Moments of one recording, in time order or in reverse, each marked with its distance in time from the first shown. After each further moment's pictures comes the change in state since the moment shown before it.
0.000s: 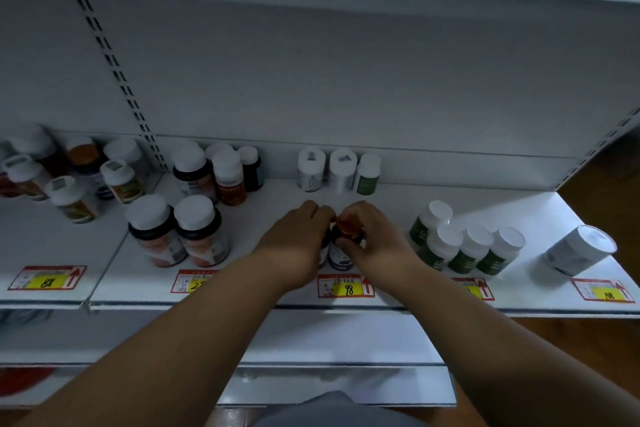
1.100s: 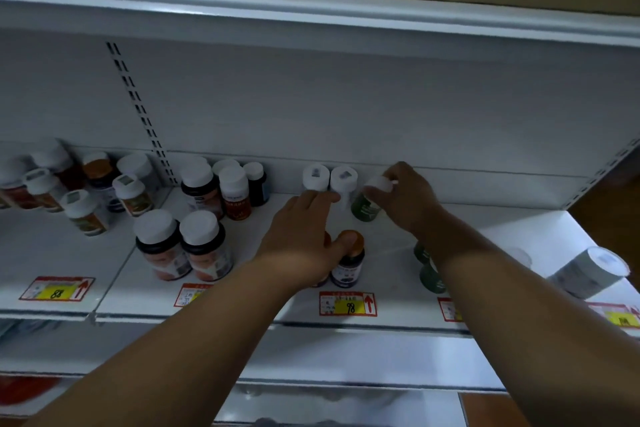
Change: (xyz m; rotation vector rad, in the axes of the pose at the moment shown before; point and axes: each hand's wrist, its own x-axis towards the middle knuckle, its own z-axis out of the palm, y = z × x) left_hand 0.010 0.018 -0.023 -0.146 0.292 -0.088; right_hand 0.086 0.021 -0.061 -0.132 0.136 0.298
